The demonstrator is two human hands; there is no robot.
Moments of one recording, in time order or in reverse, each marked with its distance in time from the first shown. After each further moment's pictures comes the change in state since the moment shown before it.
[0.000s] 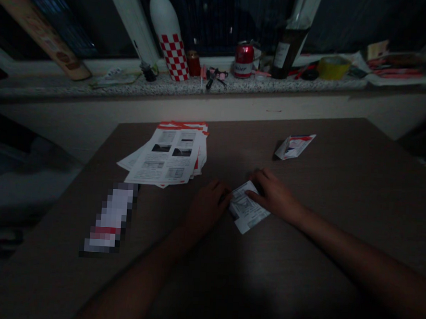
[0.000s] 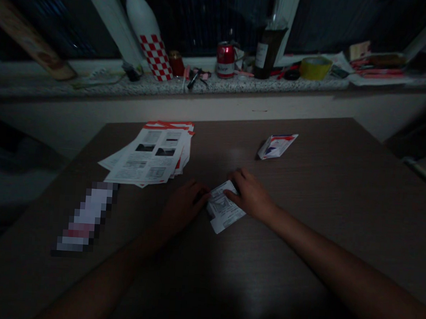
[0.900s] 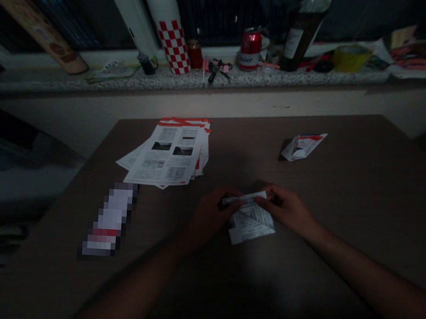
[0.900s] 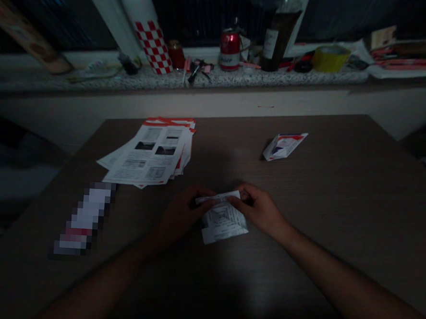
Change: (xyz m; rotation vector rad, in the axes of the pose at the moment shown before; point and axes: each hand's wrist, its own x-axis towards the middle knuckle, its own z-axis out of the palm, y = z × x) left_hand -0.009 0.015 -0.003 -0.478 0.031 -0.159; right_hand -0.026 -0.007 0.005 0.674 0.006 0.258
